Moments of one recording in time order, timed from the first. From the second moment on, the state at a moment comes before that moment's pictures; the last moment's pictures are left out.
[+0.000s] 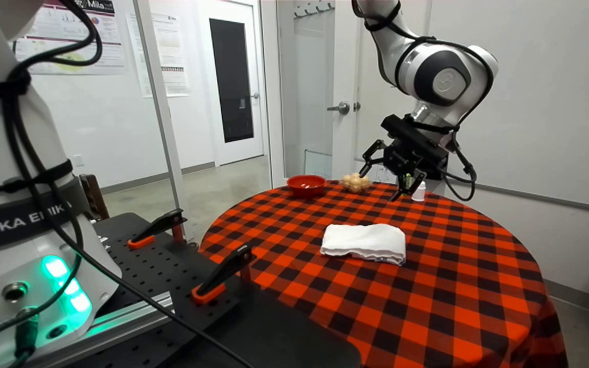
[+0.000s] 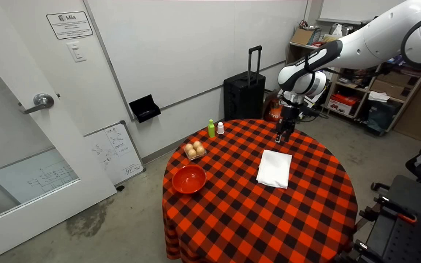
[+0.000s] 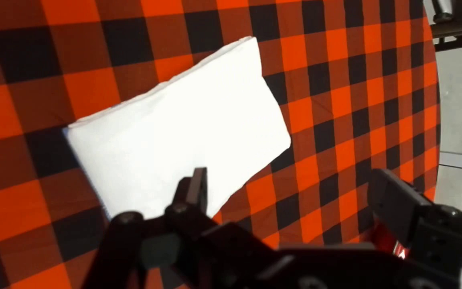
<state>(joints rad) -0.45 0.89 0.06 -1.47 0.35 1.95 -0.61</state>
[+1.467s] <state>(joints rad) -0.45 0.35 -0.05 -2.10 0.29 2.37 -0.57</state>
